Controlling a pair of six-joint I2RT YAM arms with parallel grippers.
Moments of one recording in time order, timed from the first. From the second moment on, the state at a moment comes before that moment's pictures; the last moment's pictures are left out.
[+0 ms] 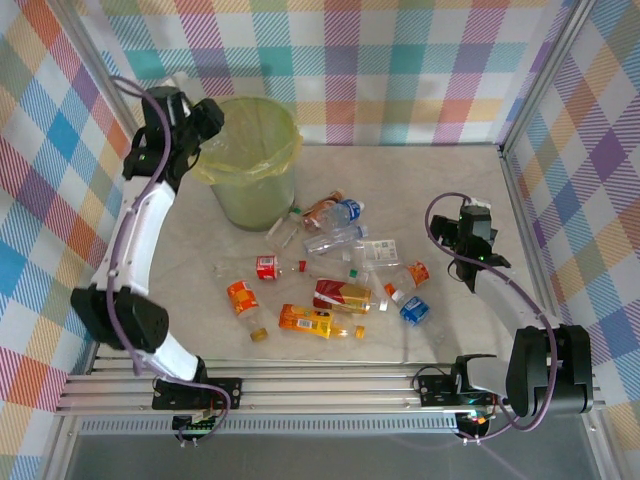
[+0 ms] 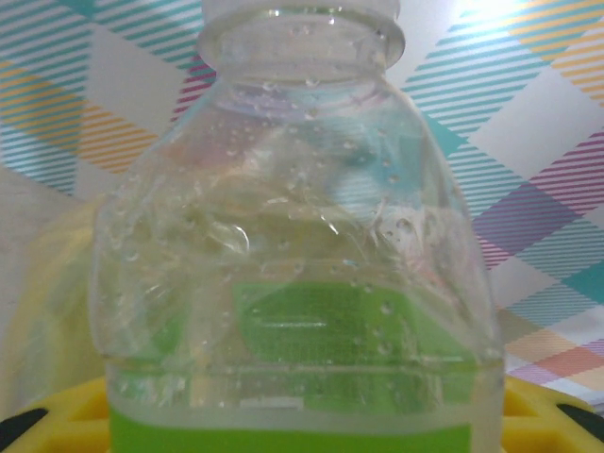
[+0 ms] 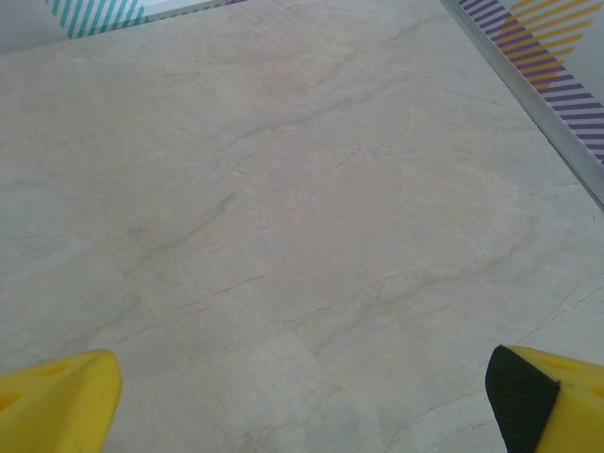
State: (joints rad) left arm -0.10 1.64 1.81 -0.50 -0.02 -0.55; right arm 0.07 1.22 0.65 -0.04 0.23 0.23
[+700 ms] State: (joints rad) left arm -0.14 2.15 2.31 -0.76 0.12 -0.31; right arm 0.07 1.23 0.66 -0.04 0.23 0.23
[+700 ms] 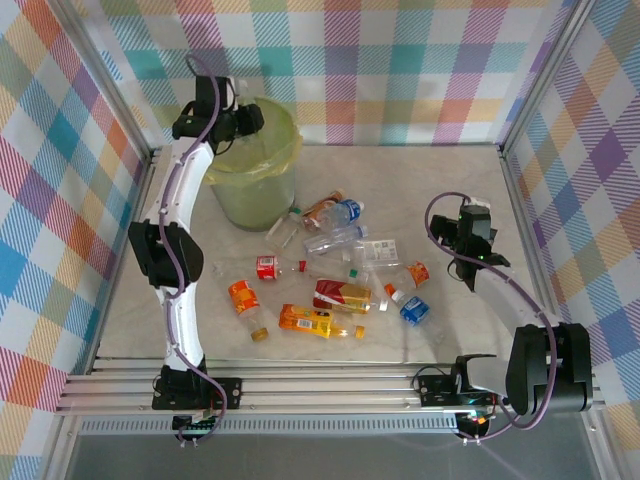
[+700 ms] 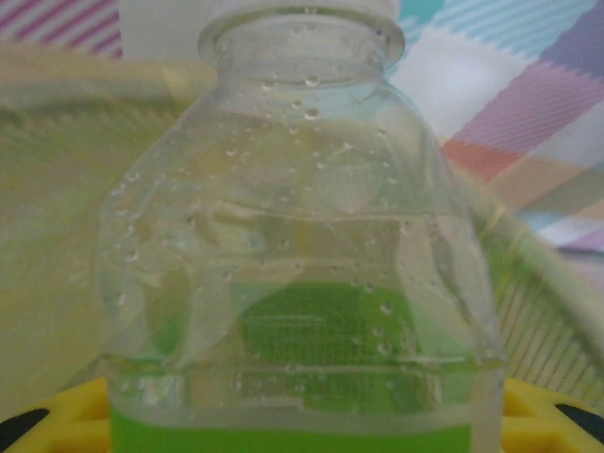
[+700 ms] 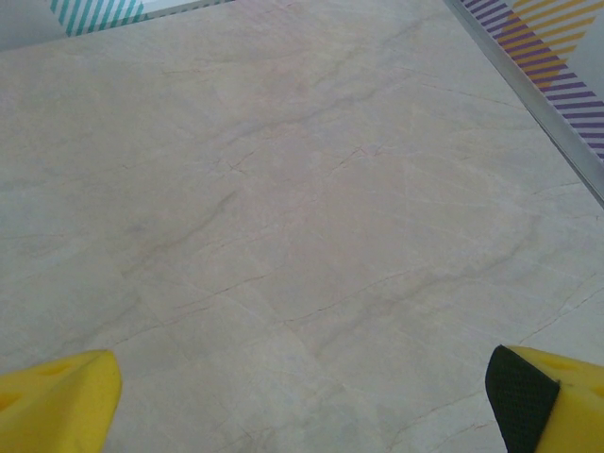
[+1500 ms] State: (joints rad) left arm -0.16 2.23 2.35 -1.13 -0.16 -0.29; right arm 0.07 1.23 0.66 -0.05 0.23 0.24
